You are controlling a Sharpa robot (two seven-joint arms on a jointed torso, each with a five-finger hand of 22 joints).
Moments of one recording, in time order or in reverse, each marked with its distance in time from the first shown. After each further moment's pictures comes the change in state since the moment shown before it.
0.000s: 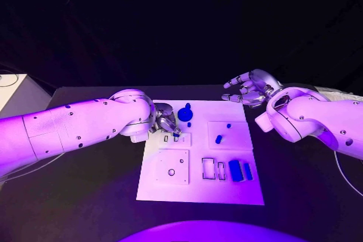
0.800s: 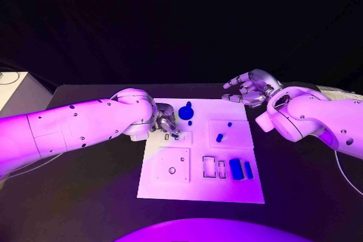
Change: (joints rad) left arm -0.009 0.009 -0.002 -0.011 -0.066 0.036 -0.003; left_hand -0.008 0.001 0.033 -0.033 0.003 0.000 0.003 0.000 0.002 0.000 0.001 0.000 -0.001 -0.004 -0.004 0.000 0.000 0.000 0.000 0.000 0.000 0.001; right arm -0.005 0.004 0.000 -0.003 0.001 0.021 0.001; right_hand 0.000 0.000 0.000 0.000 -0.004 0.000 0.000 0.000 0.000 0.000 0.000 0.000 0.000 0.000 0.000 0.000 0.000 0.000 0.000 0.000 0.000 0.000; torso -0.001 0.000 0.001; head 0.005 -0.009
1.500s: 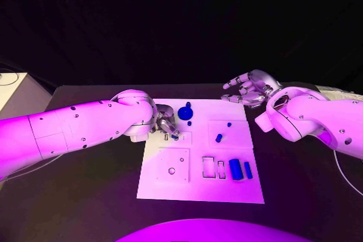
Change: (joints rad) left arm -0.006 0.008 0.001 -0.010 -0.004 0.010 -0.001; left_hand -0.001 0.001 0.000 0.000 0.000 0.005 -0.002 0.005 0.002 0.001 0.001 0.000 -0.003 0.000 0.000 0.000 0.000 0.000 0.000 0.000 0.000 0.000; right arm -0.001 0.002 0.000 -0.006 0.006 0.003 0.001; right_hand 0.000 0.000 0.000 0.000 0.000 -0.004 0.003 0.000 0.000 0.000 0.000 0.000 0.000 0.000 0.000 0.000 0.000 0.000 0.000 0.000 -0.007 0.000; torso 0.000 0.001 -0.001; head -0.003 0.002
